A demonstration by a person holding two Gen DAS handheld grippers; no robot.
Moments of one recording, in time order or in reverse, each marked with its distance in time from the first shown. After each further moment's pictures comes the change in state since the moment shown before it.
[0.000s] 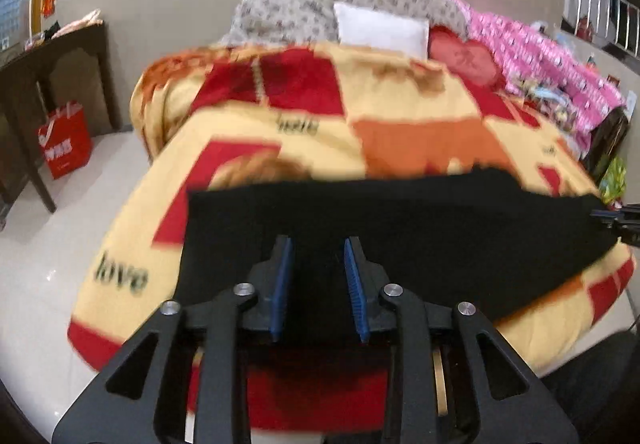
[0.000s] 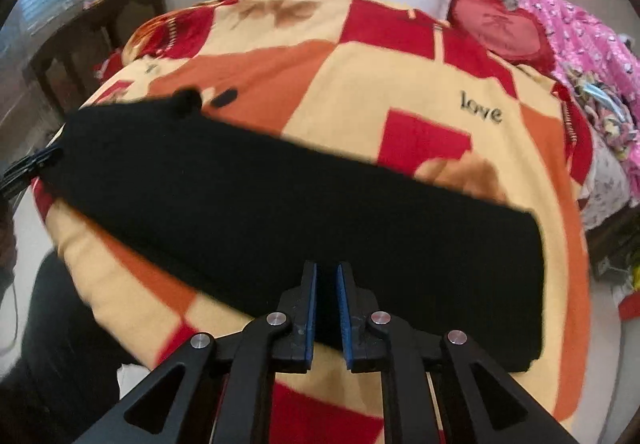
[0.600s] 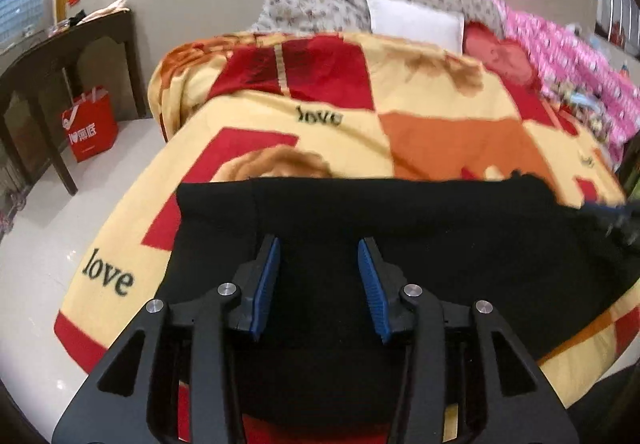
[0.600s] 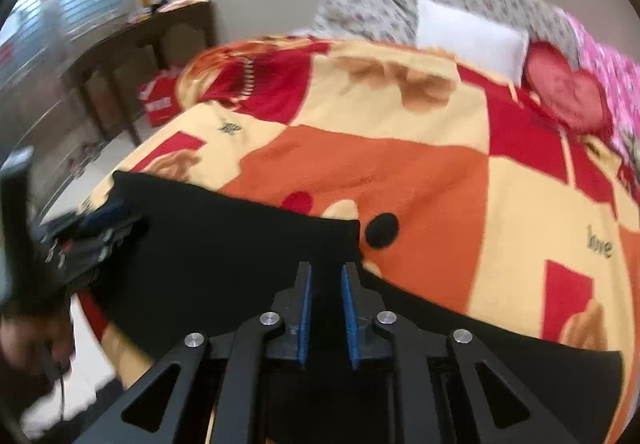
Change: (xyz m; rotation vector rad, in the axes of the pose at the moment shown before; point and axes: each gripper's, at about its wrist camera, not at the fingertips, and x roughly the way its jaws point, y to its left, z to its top) left arm 0.024 -0.006 -0.006 -0.066 0.009 0.106; right arm 0.043 0.103 0.066 -0.121 -0.087 0.076
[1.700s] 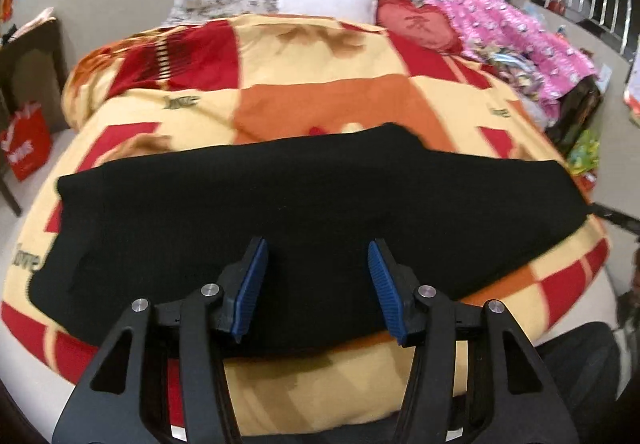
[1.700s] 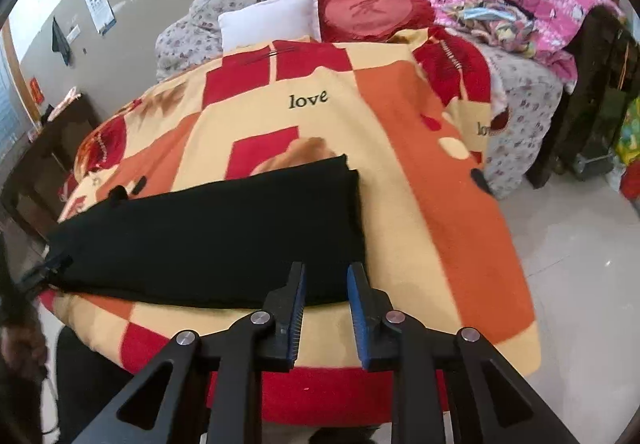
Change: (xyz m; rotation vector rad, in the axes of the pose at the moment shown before) left arm -0.011 -0.092 -0.014 0.130 0.112 -0.241; right arm -0.129 -0.203 -0.171 0.525 -0.040 -0.200
